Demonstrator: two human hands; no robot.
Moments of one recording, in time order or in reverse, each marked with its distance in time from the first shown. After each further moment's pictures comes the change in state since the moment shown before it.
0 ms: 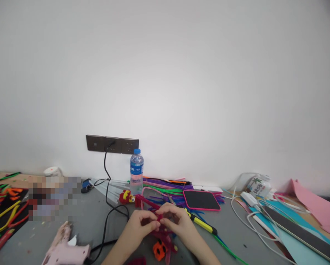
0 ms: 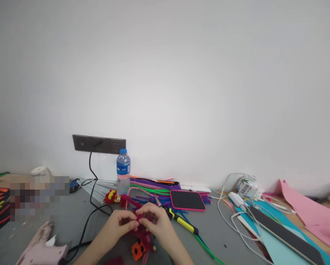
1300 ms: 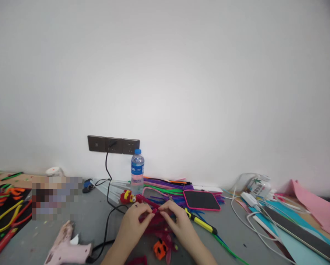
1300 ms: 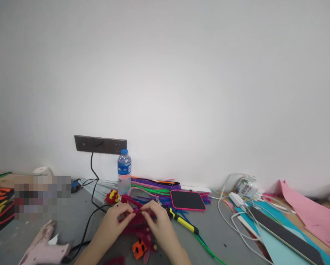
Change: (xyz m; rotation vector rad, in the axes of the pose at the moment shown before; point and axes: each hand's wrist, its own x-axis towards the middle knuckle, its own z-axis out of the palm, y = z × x) left_hand -0.001 0.005 -0.011 0.654 0.239 0.202; right_hand 0.001 0.006 0.002 -0.435 0.081 -0.070
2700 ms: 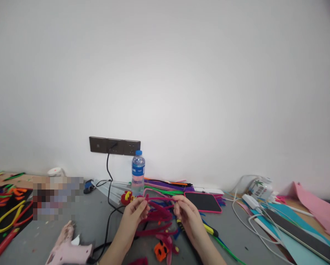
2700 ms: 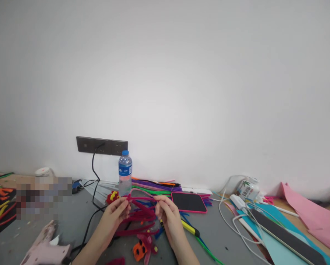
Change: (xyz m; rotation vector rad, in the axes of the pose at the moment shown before) left_hand 0.011 -0.014 0.014 -1.152 0.214 -0.477; right_hand 0.006 0.018 -0.008 0.965 0.305 0.250
